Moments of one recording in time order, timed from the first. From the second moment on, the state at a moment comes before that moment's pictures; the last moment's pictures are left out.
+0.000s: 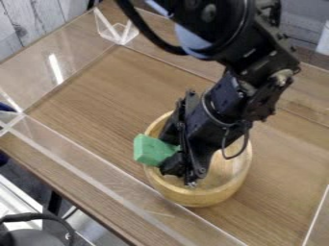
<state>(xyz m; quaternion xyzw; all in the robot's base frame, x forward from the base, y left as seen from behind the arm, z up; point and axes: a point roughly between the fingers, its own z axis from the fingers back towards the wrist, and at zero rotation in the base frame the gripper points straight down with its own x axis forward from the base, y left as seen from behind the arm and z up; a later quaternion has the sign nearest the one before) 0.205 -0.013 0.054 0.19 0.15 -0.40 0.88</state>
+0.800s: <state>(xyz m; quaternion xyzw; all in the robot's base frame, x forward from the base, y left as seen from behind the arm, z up) 0.207 -0.008 0.050 0.18 0.14 -0.37 0.90</state>
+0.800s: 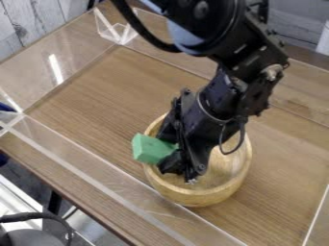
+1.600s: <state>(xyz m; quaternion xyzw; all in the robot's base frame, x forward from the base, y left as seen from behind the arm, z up) 0.212 0.005 0.047 0.19 0.15 -0.35 0.90</state>
